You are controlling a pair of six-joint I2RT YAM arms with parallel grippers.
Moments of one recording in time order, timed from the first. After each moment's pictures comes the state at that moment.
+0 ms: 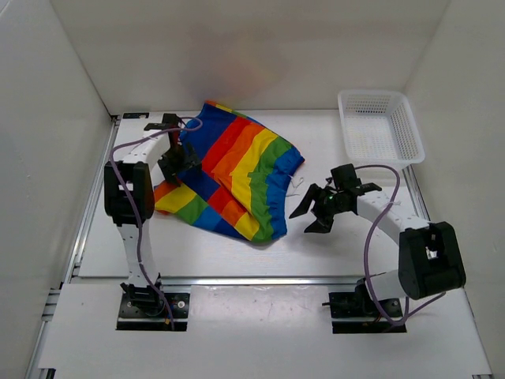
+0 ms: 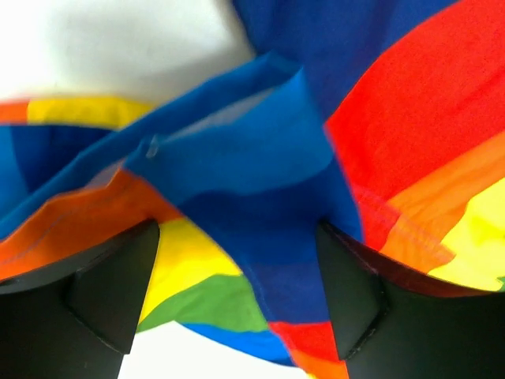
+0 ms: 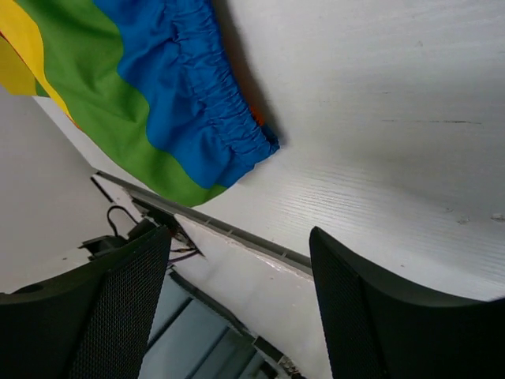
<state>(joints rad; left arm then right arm) -0.09 2.08 1.67 -0.93 0.05 -0.55 0.31 1.39 0.79 -0.55 -0.56 0.81</state>
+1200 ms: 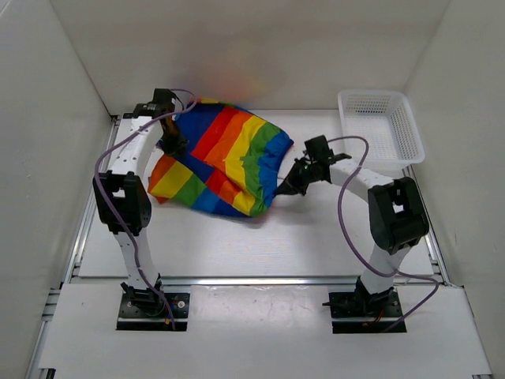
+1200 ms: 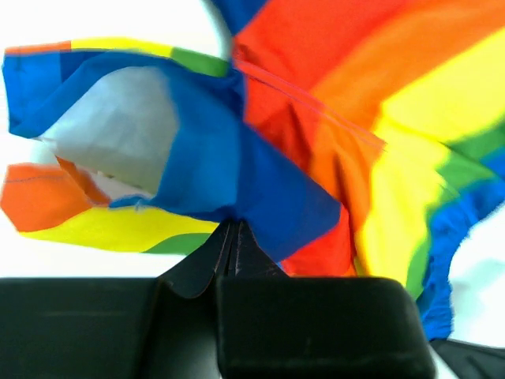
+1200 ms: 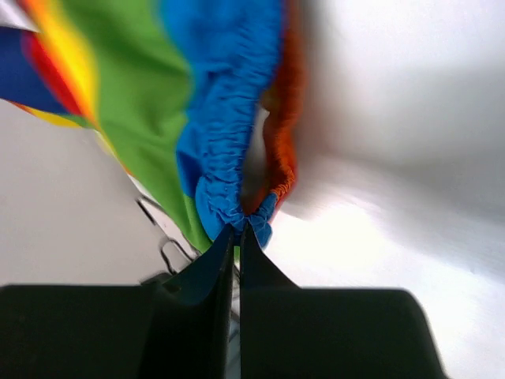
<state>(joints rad) -0.11 1.98 1.86 -1.05 -0.05 -0.56 0.40 1.78 1.12 -0.40 -0.57 0.96</state>
